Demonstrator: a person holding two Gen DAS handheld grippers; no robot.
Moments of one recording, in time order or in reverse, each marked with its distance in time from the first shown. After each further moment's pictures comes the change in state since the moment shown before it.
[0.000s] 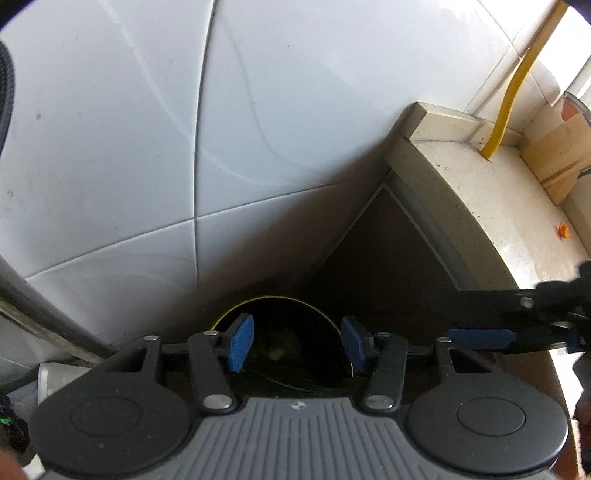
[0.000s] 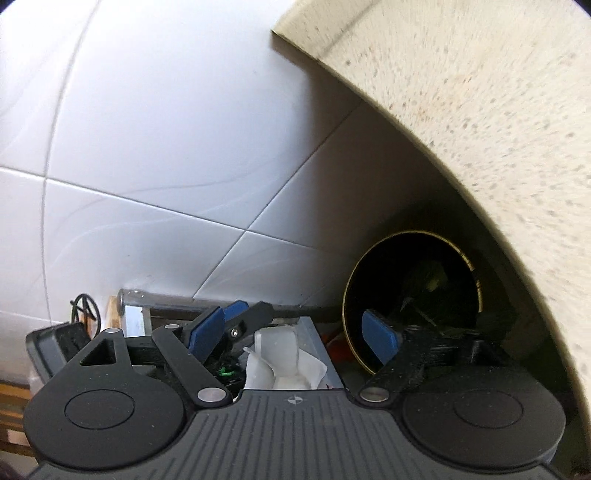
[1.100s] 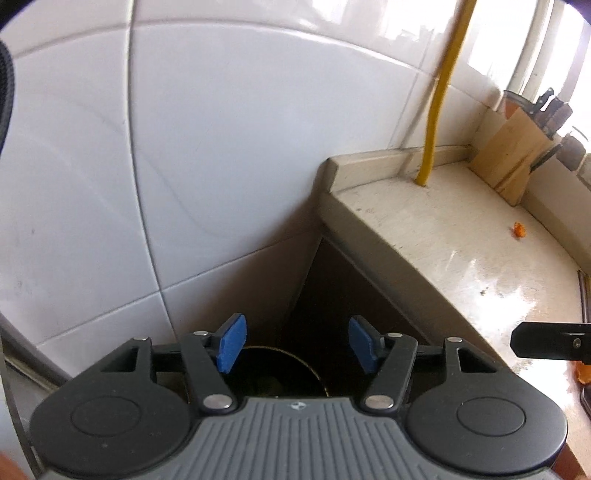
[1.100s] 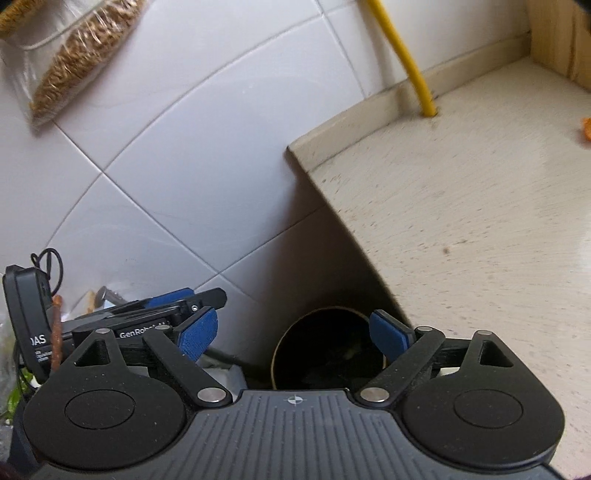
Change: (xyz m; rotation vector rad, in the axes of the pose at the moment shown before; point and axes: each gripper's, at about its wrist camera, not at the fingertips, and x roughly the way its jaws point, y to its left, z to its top) left arm -0.049 -0.052 0.002 0.170 -0.178 -0.040; right arm -0.105 0.030 -0.067 -0.239 -0.339 -0.229
